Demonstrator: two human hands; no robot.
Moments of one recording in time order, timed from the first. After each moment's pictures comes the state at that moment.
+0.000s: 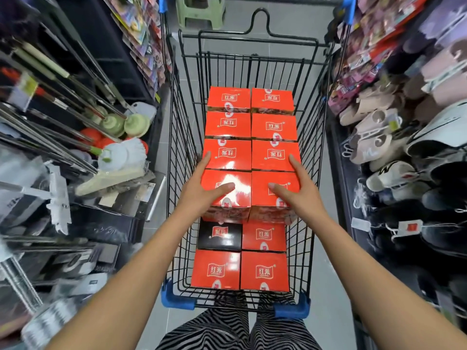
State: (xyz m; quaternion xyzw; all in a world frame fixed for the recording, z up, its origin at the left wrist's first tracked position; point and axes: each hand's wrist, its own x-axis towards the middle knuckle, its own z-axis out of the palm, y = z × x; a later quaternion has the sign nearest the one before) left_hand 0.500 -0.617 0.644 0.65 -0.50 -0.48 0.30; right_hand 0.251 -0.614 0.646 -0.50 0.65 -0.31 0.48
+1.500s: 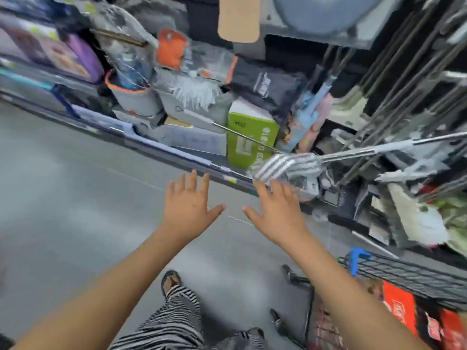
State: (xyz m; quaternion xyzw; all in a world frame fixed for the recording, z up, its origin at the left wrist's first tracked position) left_hand 0.398 0.006 0.724 0.99 0.11 -0.05 0.03; right_hand 0.452 -0.180 0.728 -0.96 -0.23 0.05 0.12
